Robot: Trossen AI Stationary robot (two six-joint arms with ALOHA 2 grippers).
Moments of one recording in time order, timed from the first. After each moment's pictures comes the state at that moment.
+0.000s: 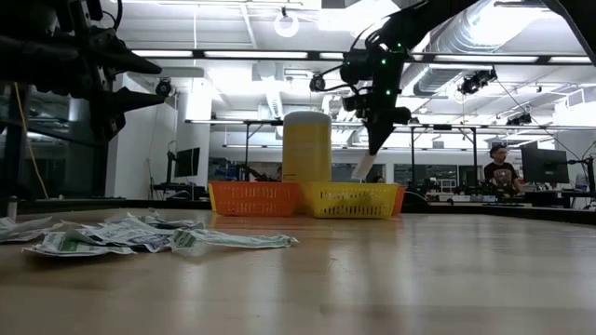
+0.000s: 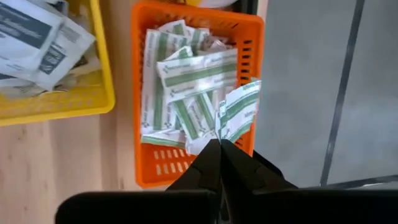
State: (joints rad) left arm 0.01 0.28 0.10 0.10 -0.07 -0.80; right arm -0.71 1.87 1.62 -0.97 0.12 -0.79
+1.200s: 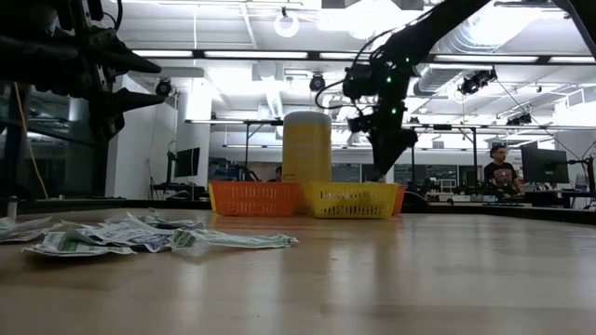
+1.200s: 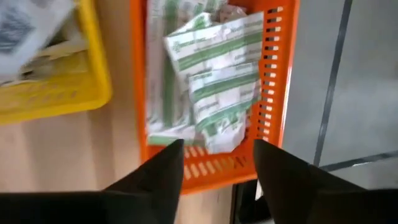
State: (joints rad) left arm 0.01 0.28 0.10 0.10 -0.06 -0.84; right arm -0.68 1.84 1.40 -0.78 0.22 -0.74
